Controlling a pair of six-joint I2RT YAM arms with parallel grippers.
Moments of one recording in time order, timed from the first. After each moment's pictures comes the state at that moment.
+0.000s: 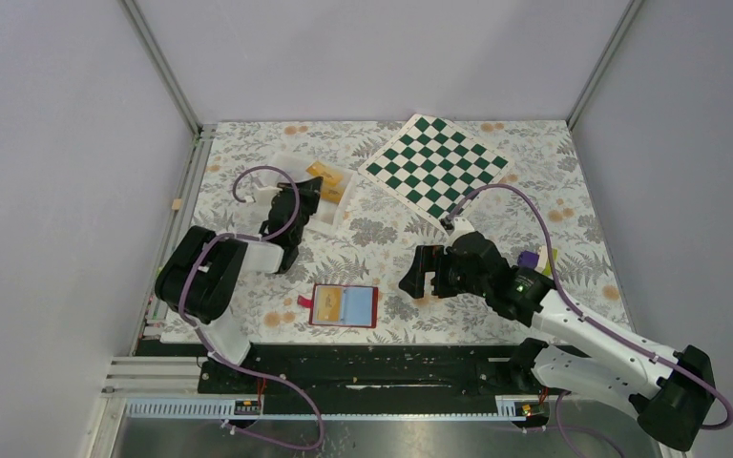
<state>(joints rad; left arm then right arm) -0.36 1.69 0.63 0.92 -0.30 -1.36 0.82 0.91 0.66 -0.42 -0.04 0.70</state>
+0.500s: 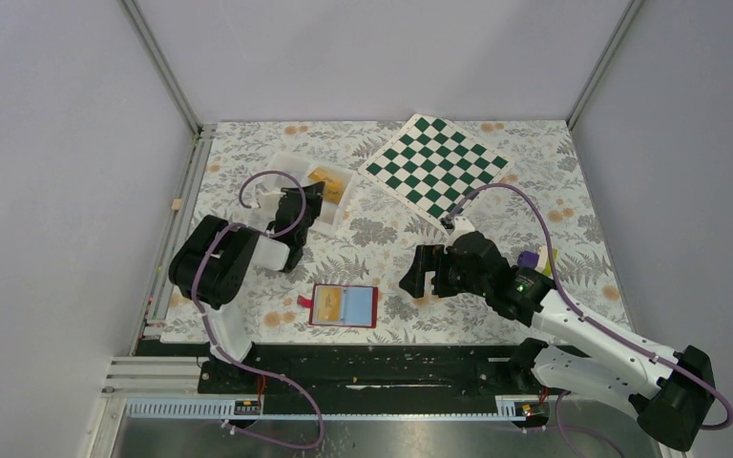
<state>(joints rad) -0.37 1.81 0.66 0.96 -0.33 -1.43 0.82 0.91 0.67 -0.42 -0.03 0.69</state>
